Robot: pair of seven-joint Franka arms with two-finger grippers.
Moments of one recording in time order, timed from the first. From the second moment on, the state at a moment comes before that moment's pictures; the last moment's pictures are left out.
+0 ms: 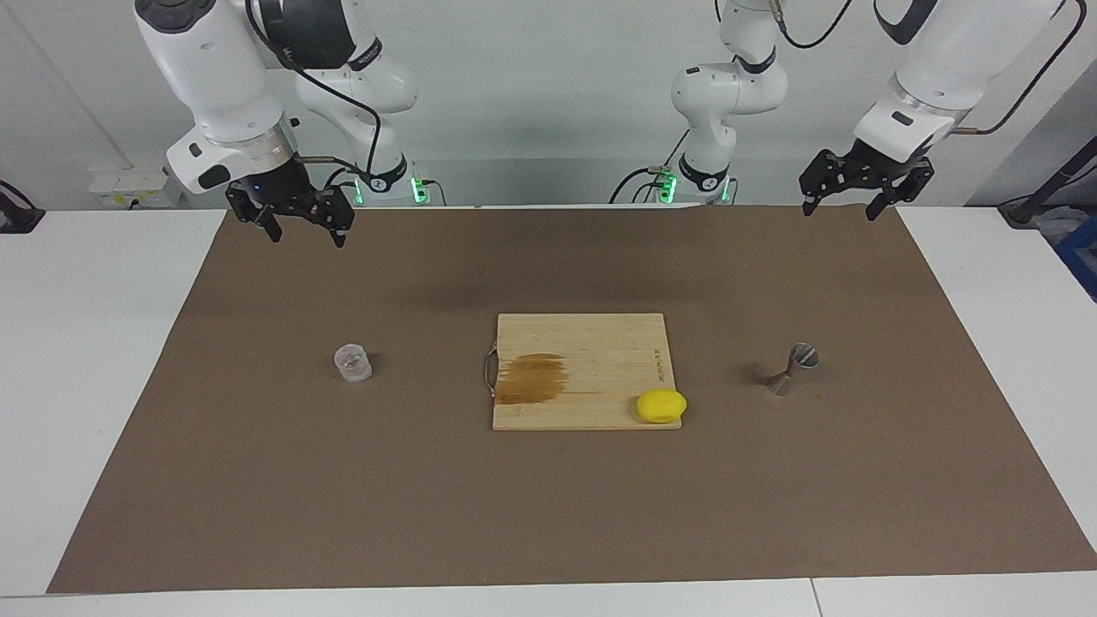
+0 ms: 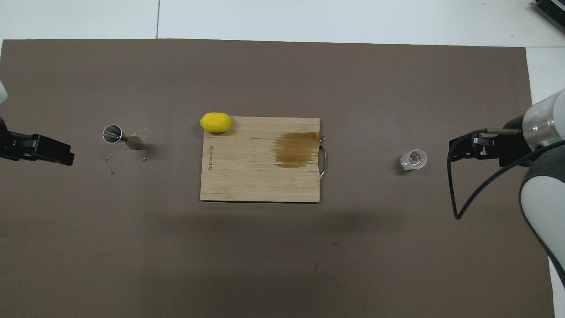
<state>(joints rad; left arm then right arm) -0.01 -0.03 -0.07 -1.56 -0.02 1.46 0.08 0.02 -0.04 0.06 -1.69 -0.01 1.59 0.21</state>
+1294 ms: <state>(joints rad) -0.02 0.02 -0.06 -1.57 -0.02 1.49 0.04 0.02 -0.04 0.06 -1.69 -0.01 1.59 0.21</state>
